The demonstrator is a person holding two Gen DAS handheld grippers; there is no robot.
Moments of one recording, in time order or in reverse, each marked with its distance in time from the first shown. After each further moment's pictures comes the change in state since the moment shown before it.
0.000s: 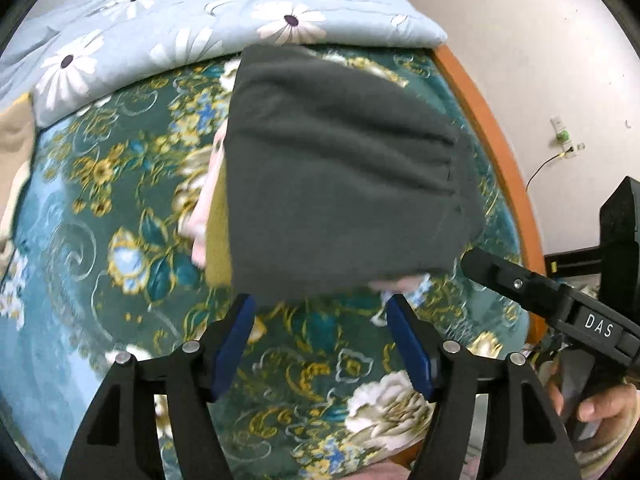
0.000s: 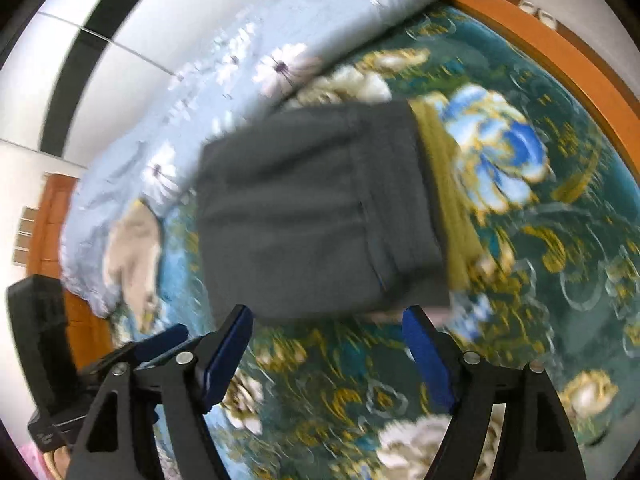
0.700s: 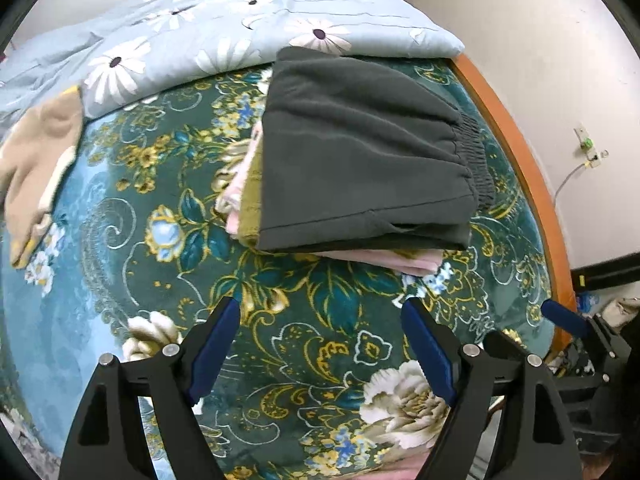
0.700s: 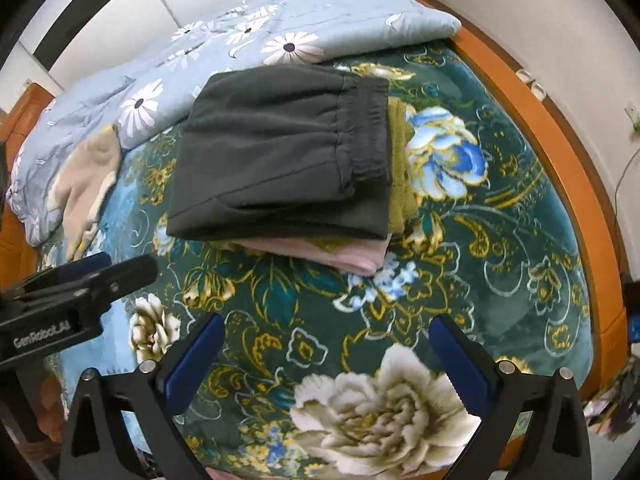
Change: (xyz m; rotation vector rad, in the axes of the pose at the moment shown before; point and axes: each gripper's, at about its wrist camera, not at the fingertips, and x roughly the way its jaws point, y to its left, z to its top) left arm -0.026 -0.007 -0.050 -0.043 -0.096 0.141; right arm -0.031 0.013 -0.069 -0.275 -0.063 -0.266
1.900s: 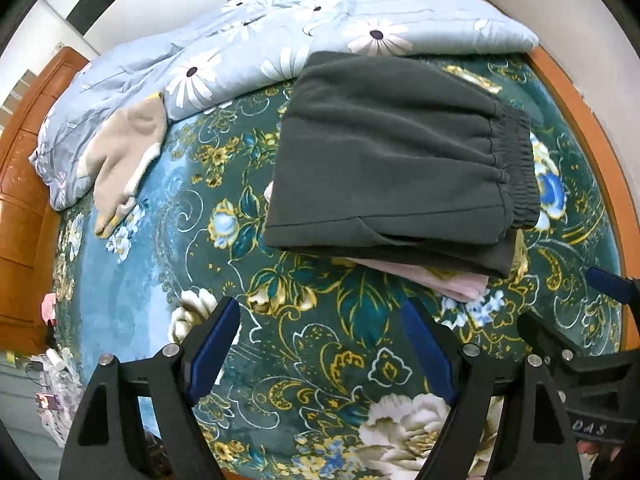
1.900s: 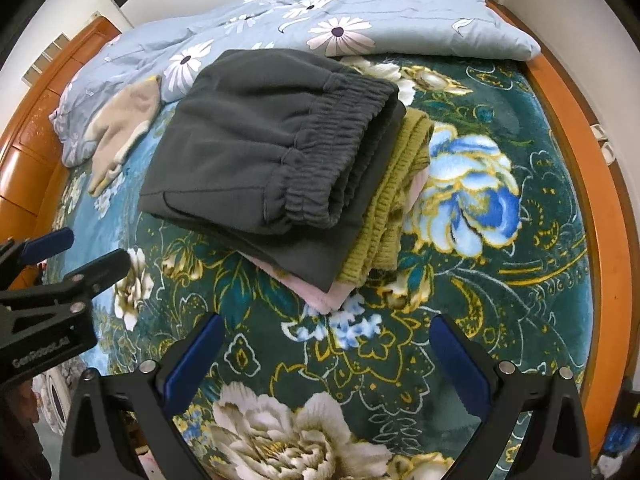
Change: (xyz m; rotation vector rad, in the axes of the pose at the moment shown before) left arm 0.021 -0.083 0.002 -0.103 -0.007 0.417; right arm 0.048 -0.067 0.043 -0.282 0.062 0.148
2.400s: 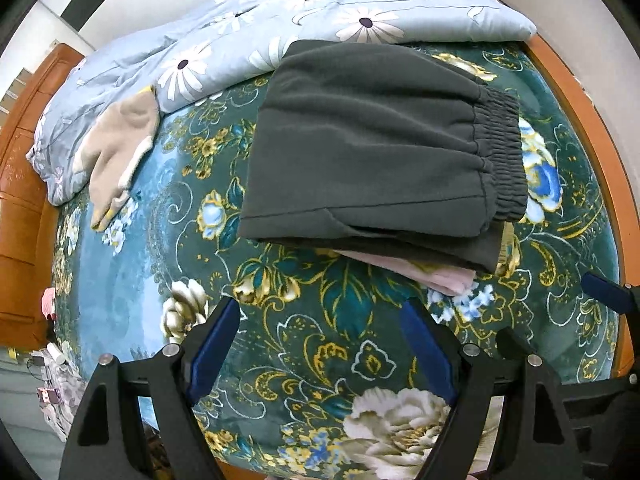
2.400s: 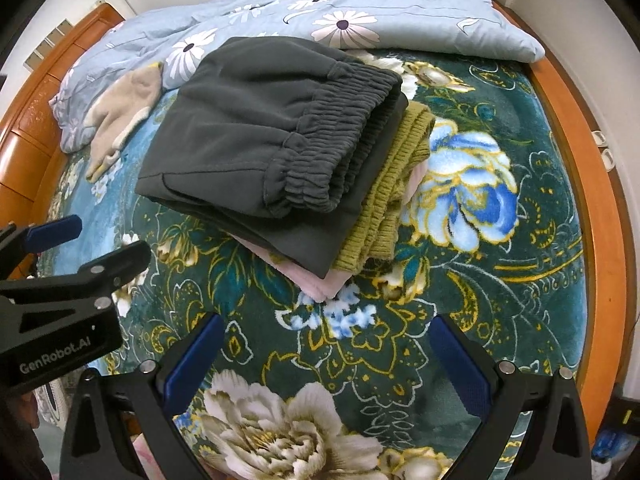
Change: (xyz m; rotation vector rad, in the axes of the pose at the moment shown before) left arm -0.001 -0.014 -0.001 -0.016 0.043 -0.004; right arm 0.001 0.002 -0.003 -0.033 0.022 -0.017
